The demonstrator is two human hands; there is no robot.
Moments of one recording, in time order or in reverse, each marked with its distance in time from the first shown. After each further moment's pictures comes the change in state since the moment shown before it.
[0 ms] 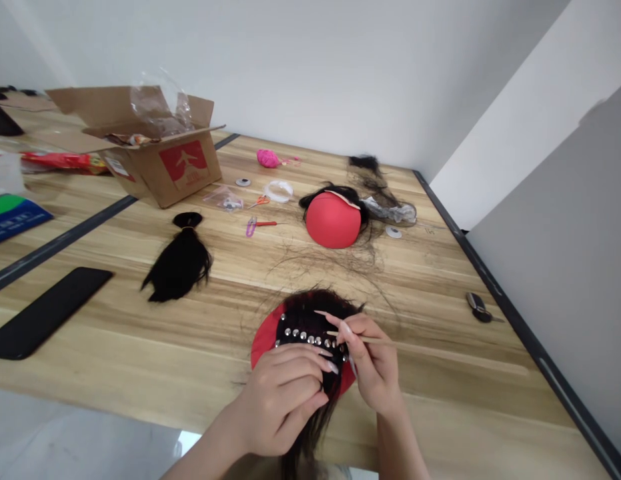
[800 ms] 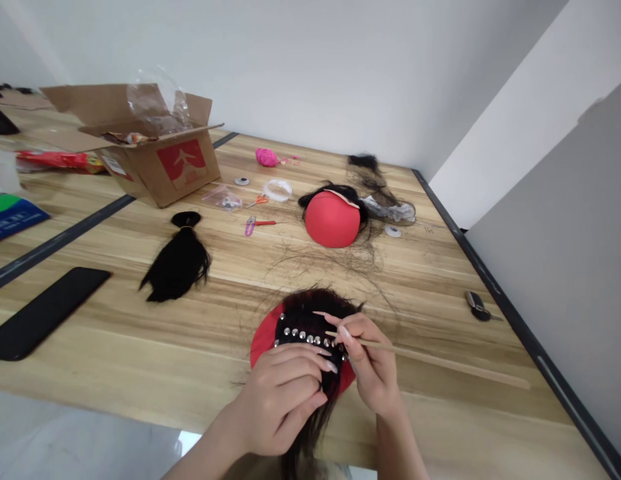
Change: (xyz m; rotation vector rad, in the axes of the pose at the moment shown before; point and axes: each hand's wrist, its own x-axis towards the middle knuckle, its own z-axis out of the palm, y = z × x) left_hand -0.001 0.001 0.000 0.011 0.014 0.008; right_hand 0.002 -0.003 0.000 0.027 -0.064 -0.044
